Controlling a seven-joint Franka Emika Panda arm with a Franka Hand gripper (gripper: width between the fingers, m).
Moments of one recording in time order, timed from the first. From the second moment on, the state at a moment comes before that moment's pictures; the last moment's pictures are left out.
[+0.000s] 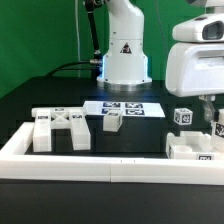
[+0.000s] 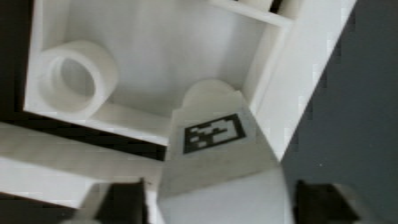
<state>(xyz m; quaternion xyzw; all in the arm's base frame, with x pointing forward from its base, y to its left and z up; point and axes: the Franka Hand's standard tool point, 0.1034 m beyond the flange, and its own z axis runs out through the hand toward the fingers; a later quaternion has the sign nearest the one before) 0.611 0.127 0.081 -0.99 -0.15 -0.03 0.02</state>
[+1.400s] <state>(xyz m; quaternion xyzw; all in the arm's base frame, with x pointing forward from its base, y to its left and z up) 0.613 0.129 0.079 -0.88 0.47 -0.02 0.06</state>
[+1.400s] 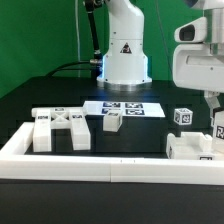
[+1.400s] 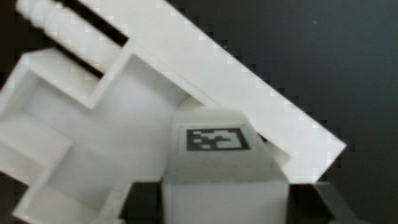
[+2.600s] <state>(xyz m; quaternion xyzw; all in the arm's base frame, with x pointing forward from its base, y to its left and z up) 0.613 0.130 0.081 -0.98 0.19 -0.02 0.05</state>
